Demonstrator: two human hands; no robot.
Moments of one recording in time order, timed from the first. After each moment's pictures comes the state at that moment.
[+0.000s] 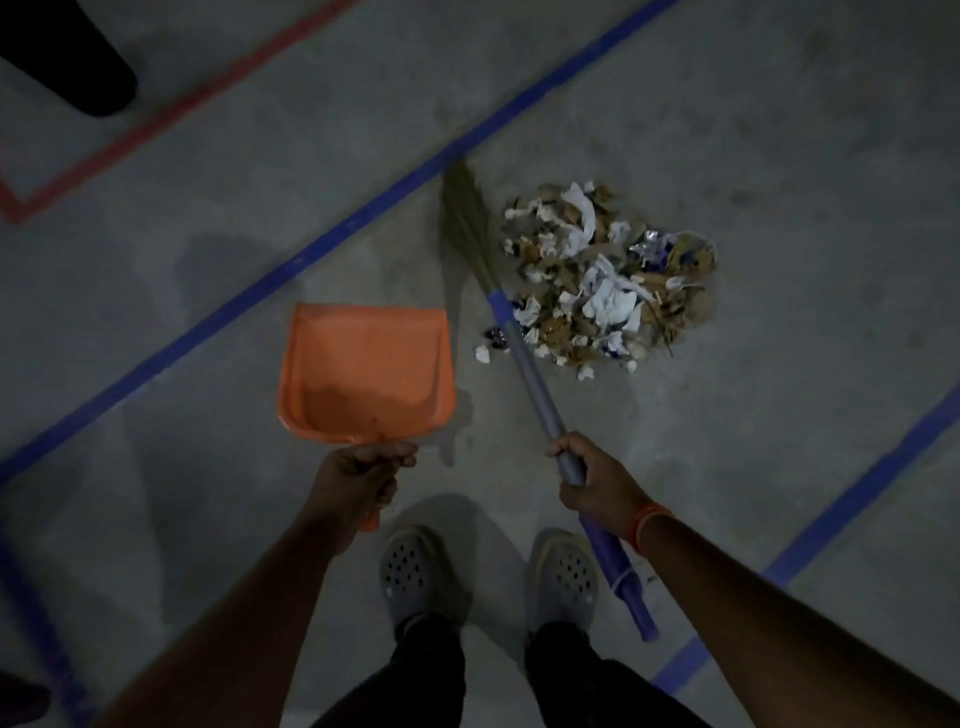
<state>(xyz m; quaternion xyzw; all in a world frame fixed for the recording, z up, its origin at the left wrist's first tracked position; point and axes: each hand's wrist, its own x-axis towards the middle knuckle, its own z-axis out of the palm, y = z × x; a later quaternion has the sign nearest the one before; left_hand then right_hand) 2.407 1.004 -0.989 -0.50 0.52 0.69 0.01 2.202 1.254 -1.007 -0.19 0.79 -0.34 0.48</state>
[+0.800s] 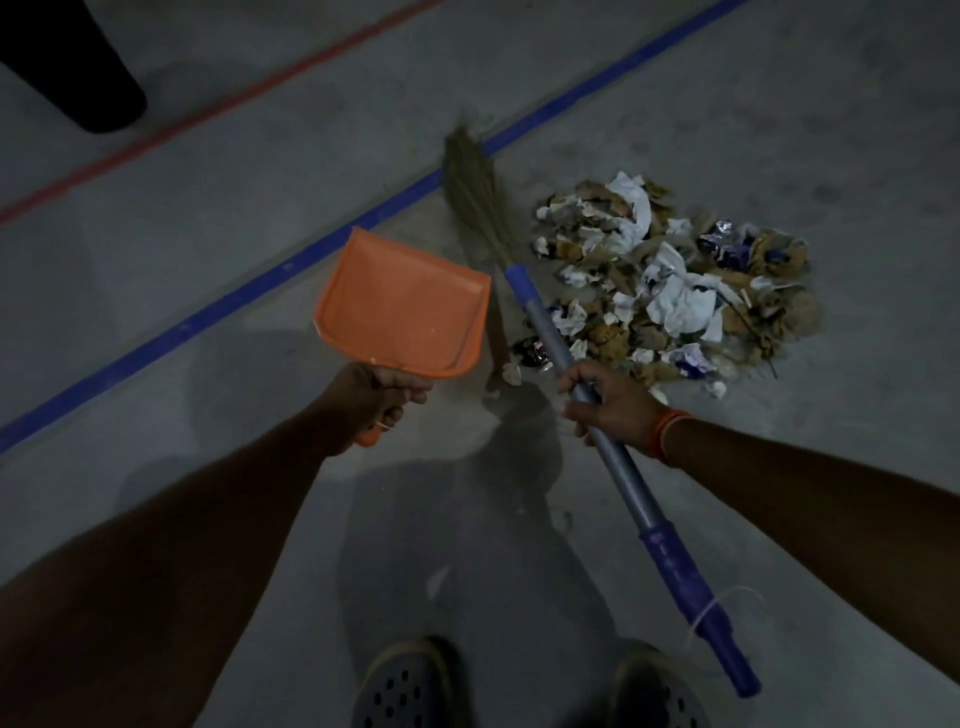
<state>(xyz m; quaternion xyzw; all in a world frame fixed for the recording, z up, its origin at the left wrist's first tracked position) 2.329 0.885 -1.213 -0.38 0.67 0.64 0.06 2.121 1.155 -1.216 -0.24 0.75 -0.43 0.45</state>
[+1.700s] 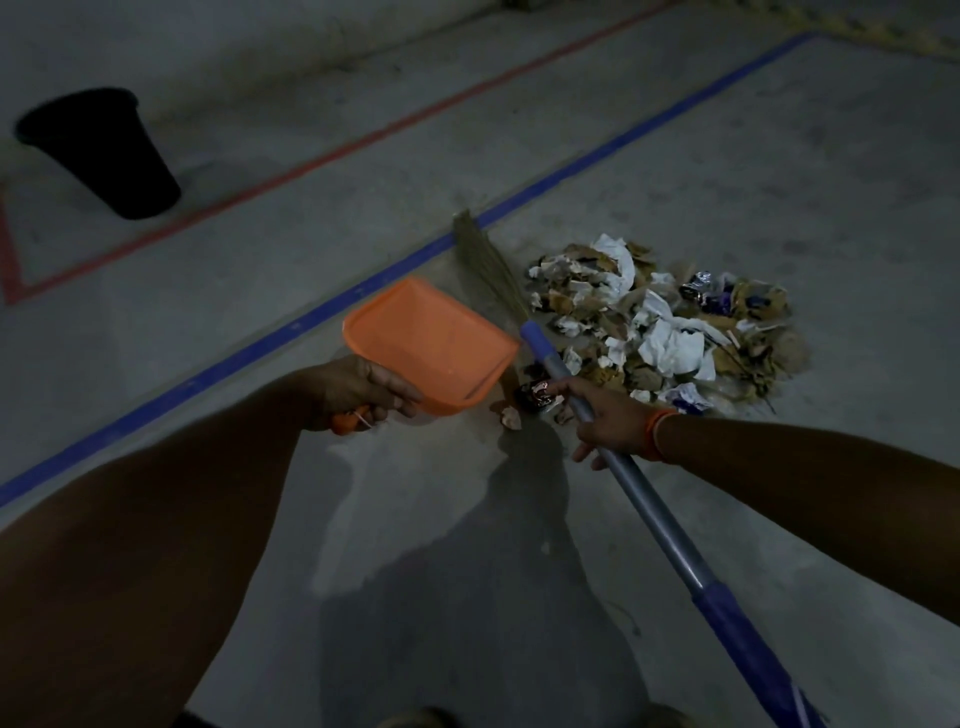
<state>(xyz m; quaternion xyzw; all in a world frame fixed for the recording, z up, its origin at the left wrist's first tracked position) 2.297 0.838 -1.179 -0.30 0.70 0.62 0.19 2.101 1.144 -1.221 -0.28 0.77 -0.33 0.46</state>
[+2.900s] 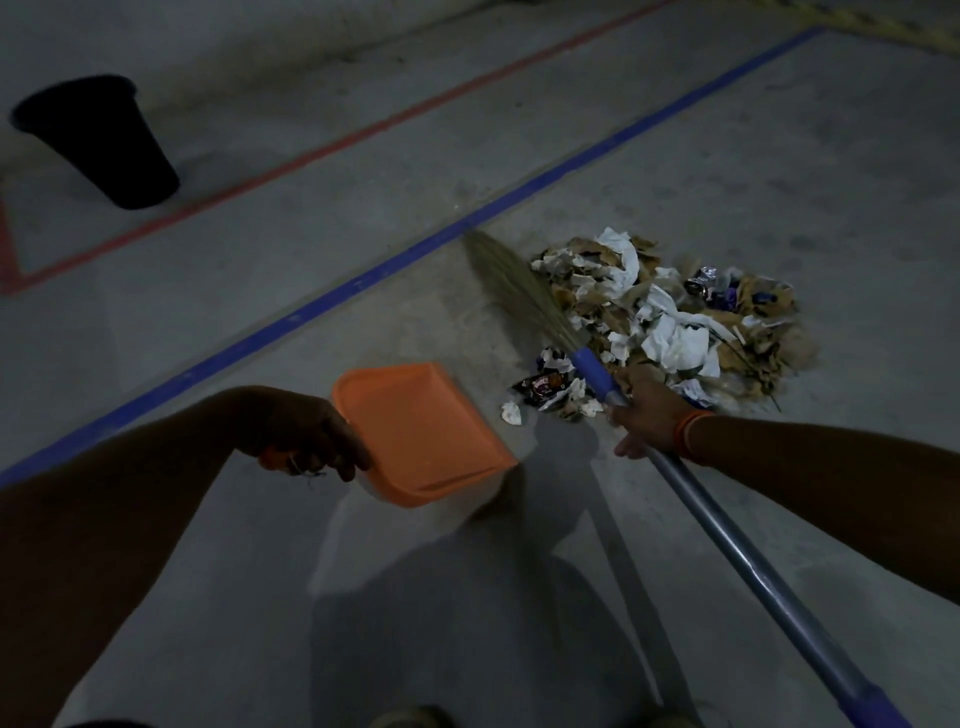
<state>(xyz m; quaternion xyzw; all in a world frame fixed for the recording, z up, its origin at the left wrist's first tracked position) 2.349 0.805 -1.191 -0.30 0.68 0.52 0.41 2.072 1.168 -1.243 -0.18 0.83 -0.34 0.40</state>
